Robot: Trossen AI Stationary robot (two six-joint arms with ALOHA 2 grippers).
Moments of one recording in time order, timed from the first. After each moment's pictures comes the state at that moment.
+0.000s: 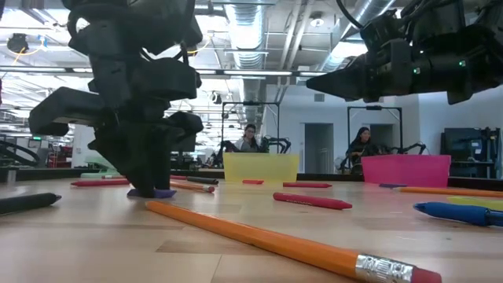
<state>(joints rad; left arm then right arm) -0.23 1.73 0.82 -0.27 0.02 0.17 0.06 1.49 0.28 1.20 0.11 -0.16</state>
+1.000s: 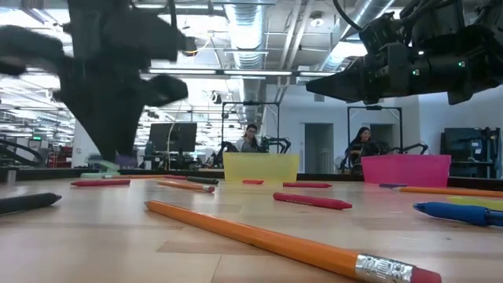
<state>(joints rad) -0.37 1.68 1.08 -0.74 -0.06 0.06 0.06 1.49 0.28 1.19 0.13 -0.16</state>
